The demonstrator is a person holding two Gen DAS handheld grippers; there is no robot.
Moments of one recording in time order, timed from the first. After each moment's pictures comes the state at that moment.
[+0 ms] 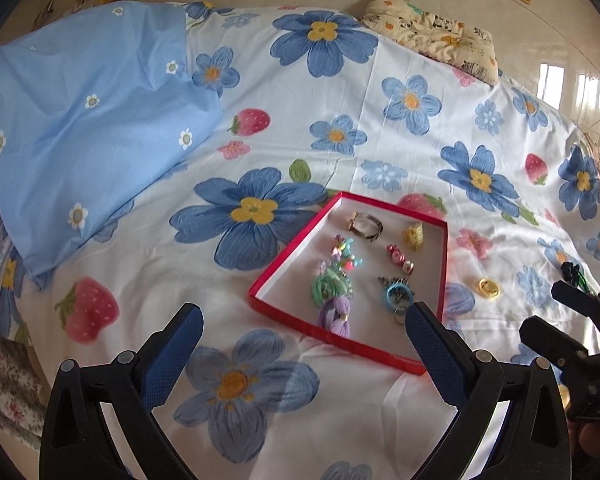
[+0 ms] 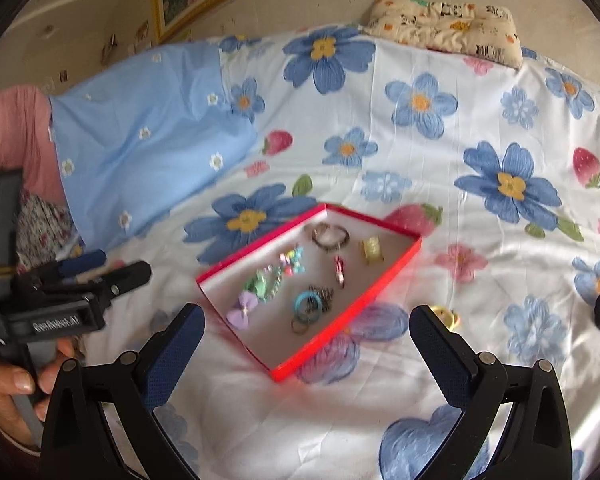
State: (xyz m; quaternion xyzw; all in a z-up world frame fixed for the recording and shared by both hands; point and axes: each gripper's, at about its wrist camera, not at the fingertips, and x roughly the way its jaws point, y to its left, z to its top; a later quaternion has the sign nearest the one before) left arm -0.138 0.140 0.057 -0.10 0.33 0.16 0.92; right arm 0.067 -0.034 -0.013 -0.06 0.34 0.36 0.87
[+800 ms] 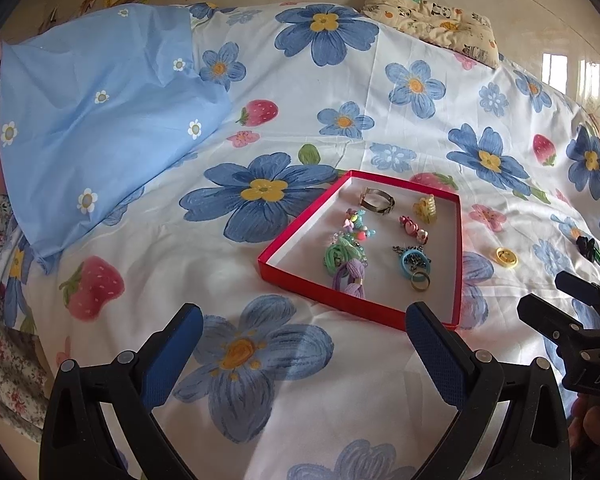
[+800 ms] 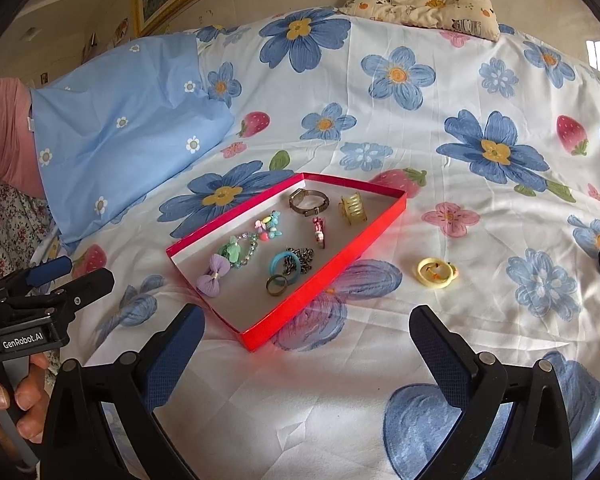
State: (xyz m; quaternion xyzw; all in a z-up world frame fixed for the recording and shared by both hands) left arm -0.143 0.130 0.020 -0.07 0.33 0.17 0.93; right arm 0.063 -0.044 -0.059 -0.05 0.35 0.33 0.87
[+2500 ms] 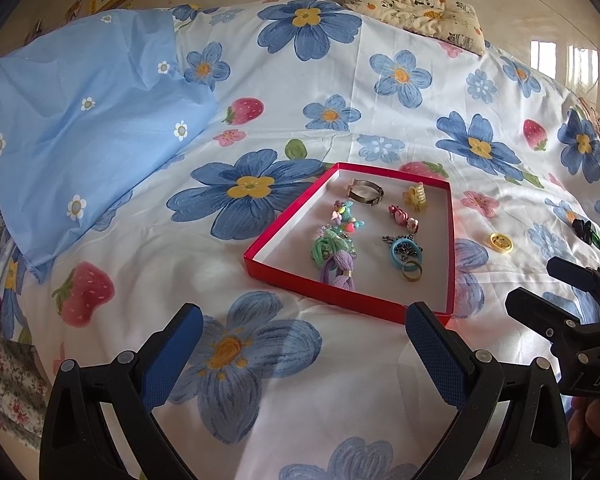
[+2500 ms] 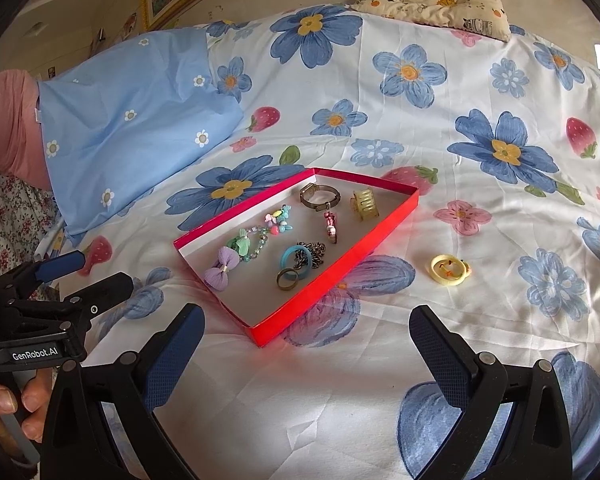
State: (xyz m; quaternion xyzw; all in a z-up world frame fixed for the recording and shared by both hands) left arm -0.139 0.124 0.014 -0.06 0.33 0.15 0.93; right arm 0.057 -0.036 -0.063 -0.05 0.35 0.34 0.87
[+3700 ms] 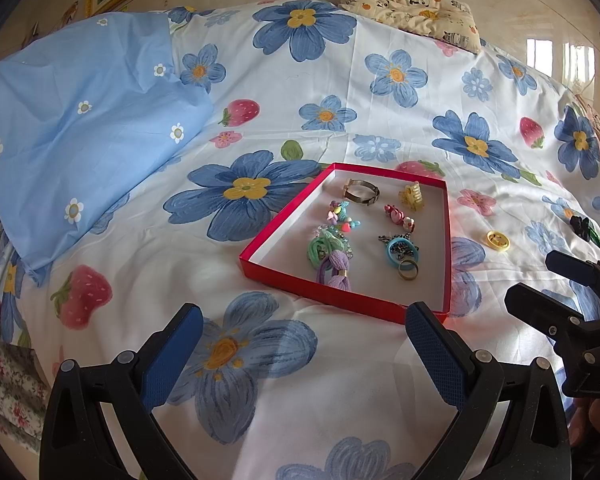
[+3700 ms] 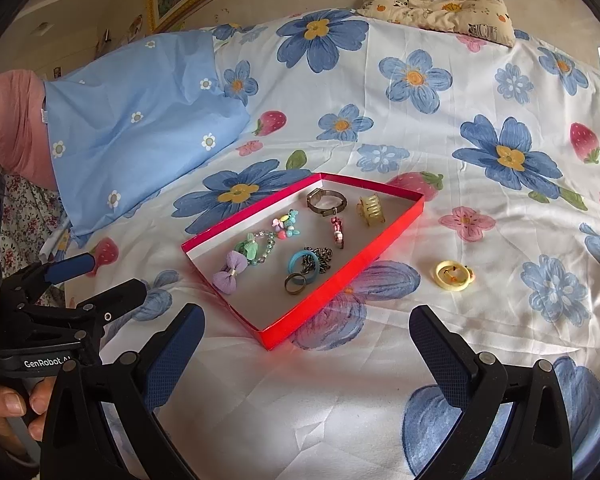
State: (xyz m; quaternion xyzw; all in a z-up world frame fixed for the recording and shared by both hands) left arm -0.139 0.123 0.013 -0.05 0.33 0.15 0.93; right arm 0.056 -0.036 -0.058 -0.05 0.34 0.35 0.87
